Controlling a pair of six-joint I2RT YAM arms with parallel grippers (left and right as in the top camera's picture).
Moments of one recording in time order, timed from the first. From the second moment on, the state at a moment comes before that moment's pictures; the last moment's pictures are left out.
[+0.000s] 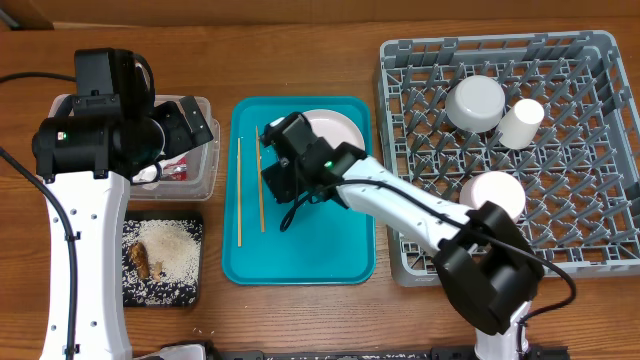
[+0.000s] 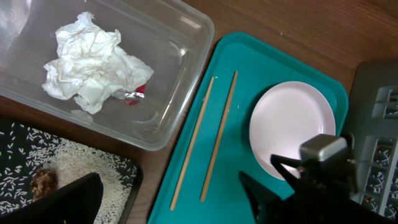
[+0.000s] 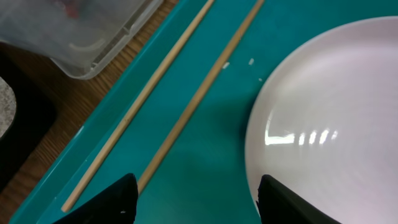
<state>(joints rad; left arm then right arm) 0.07 1.46 1.61 -1.21 0.07 -0.39 0.80 2.01 1.49 -0.48 -0.09 0.20</state>
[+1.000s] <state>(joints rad) 0.07 1.46 1.61 -1.21 0.07 -0.39 0.80 2.14 1.49 -0.33 0.02 0.15</state>
